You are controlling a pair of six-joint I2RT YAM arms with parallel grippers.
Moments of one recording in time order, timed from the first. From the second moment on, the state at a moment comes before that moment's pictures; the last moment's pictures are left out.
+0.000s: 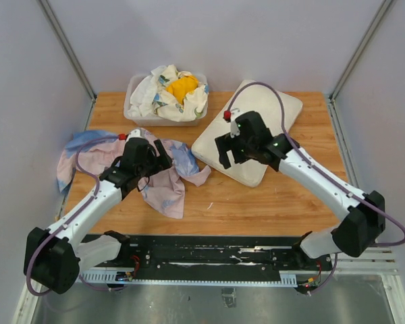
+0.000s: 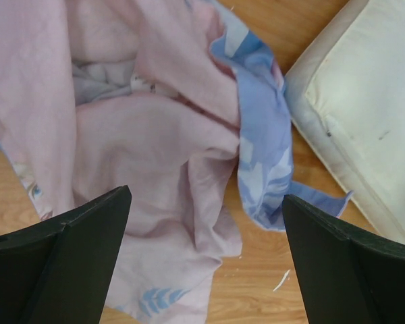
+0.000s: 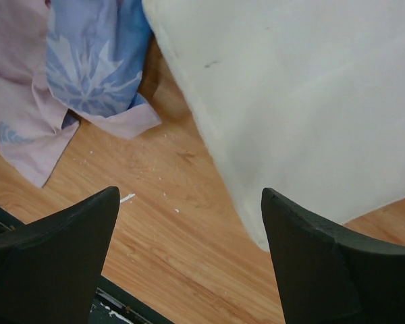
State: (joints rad) left arm -0.39 1.09 0.76 -0.30 -0.19 -0.65; right arm 0.65 1.39 1.30 -0.65 0.03 0.14
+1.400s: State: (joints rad) left arm -0.39 0.69 0.68 -0.71 -0.41 -0.86; right arm 0.94 2.04 1.68 -0.62 -0.08 -0.06
